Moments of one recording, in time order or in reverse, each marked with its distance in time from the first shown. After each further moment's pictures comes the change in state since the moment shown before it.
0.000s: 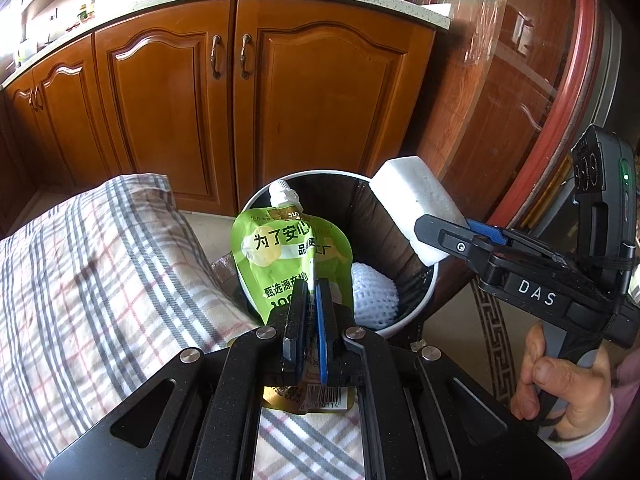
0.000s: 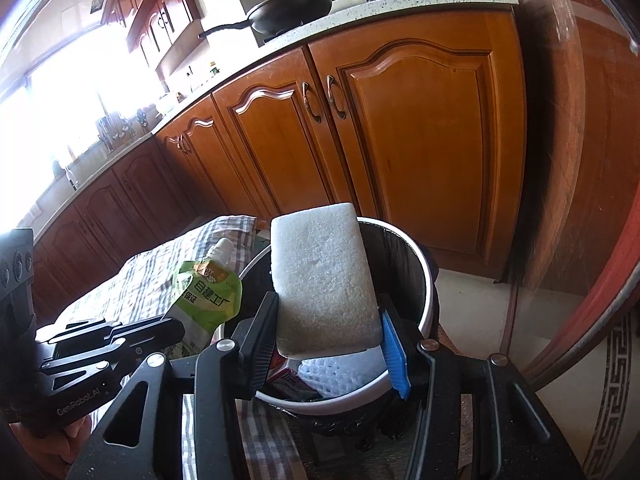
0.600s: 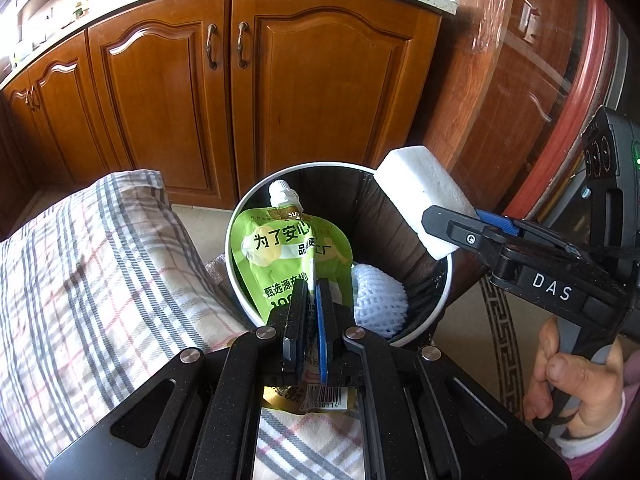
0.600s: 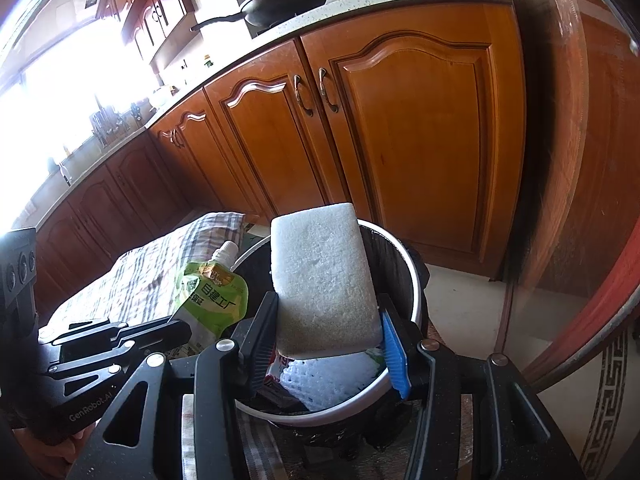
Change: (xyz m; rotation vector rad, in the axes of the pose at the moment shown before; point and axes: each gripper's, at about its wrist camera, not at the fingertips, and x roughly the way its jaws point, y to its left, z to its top) left arm 0.024 -0.005 0.007 0.012 0.037 0.018; right arm 0.011 -0.012 0.010 -0.005 0.031 -0.013
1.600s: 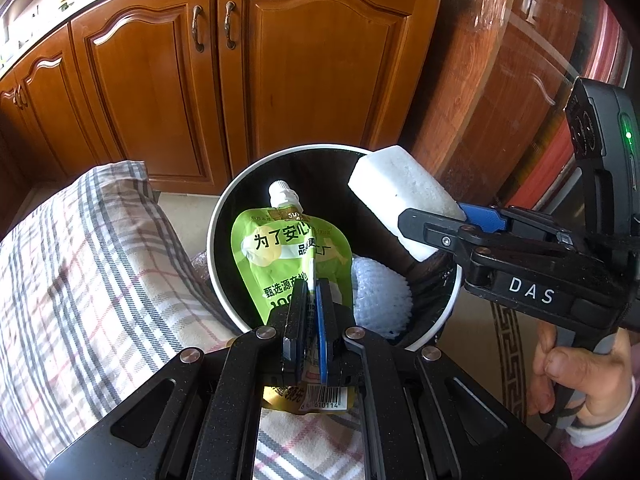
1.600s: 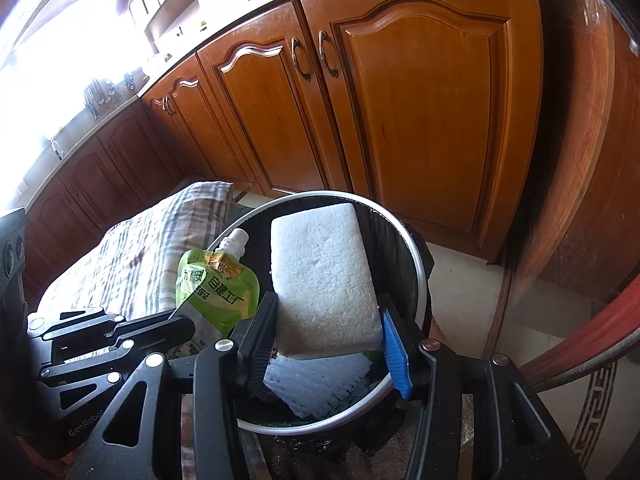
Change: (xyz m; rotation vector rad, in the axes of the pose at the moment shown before) left arm 0.030 -0.004 0.012 0.018 0.073 -0.008; right arm 0.032 -0.005 0.008 -0.034 0.126 -0.015
